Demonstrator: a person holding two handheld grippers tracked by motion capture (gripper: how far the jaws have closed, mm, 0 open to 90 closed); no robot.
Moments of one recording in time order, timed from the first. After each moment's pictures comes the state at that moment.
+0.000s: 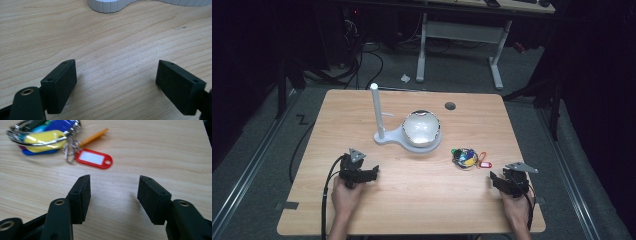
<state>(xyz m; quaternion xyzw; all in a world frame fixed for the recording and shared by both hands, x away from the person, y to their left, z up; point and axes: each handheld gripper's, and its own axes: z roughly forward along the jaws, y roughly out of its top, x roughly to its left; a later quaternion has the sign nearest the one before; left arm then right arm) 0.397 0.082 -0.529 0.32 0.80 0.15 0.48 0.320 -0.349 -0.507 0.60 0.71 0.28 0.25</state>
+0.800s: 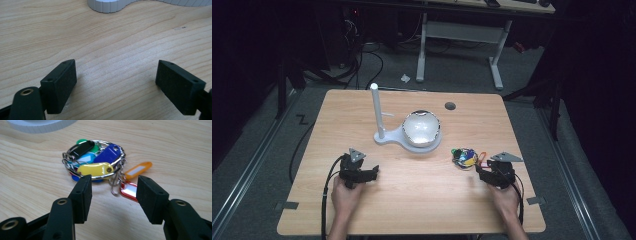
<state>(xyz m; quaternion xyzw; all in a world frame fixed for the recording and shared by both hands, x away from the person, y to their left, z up) 0.397 0.082 -0.528 0.32 0.80 0.15 0.48 0.345 -0.307 -0.485 0.55 0.75 0.30 0.22</state>
